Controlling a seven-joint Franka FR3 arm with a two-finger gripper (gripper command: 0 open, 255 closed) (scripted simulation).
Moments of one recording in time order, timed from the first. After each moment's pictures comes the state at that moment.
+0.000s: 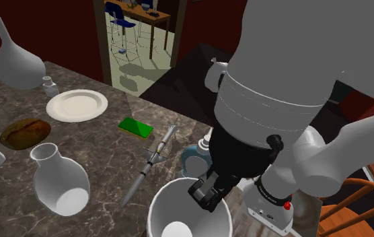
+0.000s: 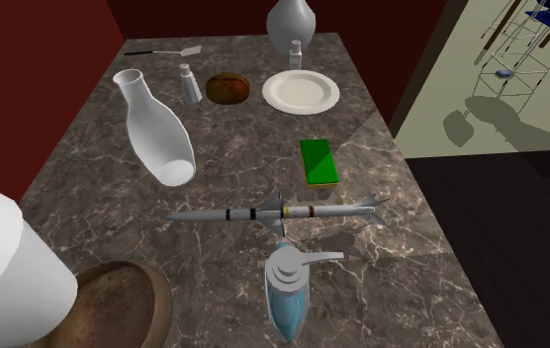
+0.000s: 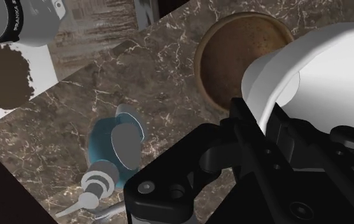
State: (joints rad) arm 0.42 -0.54 0.57 -2.14 0.39 1.63 1.00
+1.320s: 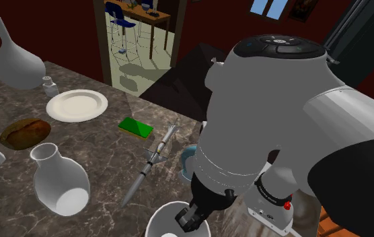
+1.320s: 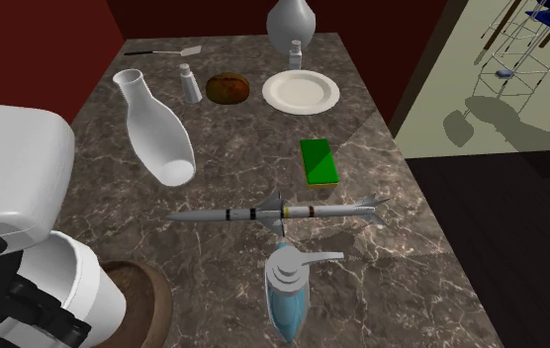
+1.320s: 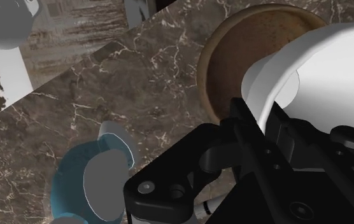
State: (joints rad) arm 0.43 -0.53 0.63 -2.37 0.43 1.87 0.97
